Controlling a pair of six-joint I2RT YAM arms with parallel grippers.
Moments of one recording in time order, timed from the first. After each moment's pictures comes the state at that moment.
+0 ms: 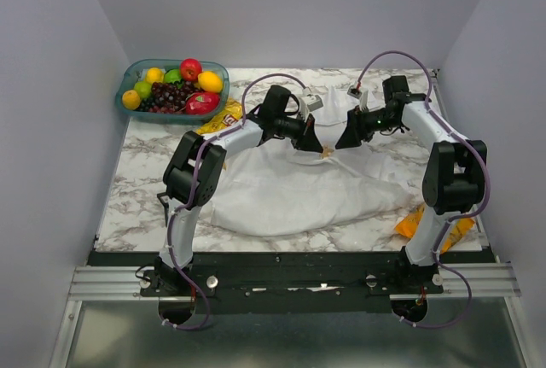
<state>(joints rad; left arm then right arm) -0.57 2.12 1.55 -0.01 0.94 -0.06 0.06 1.88 1.47 -0.82 -0.95 -0.47</state>
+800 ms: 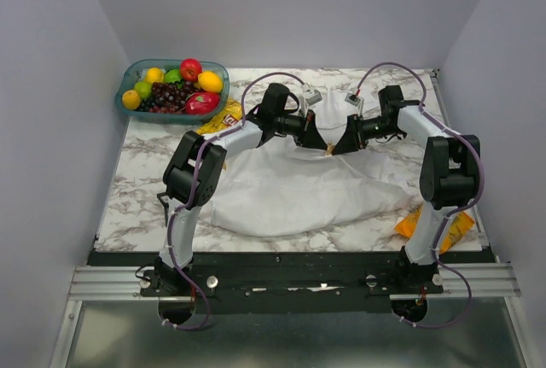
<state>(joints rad) -0.57 2.12 1.53 0.15 1.03 -0.28 0.06 1.93 1.41 -0.80 -1.12 -0.45</state>
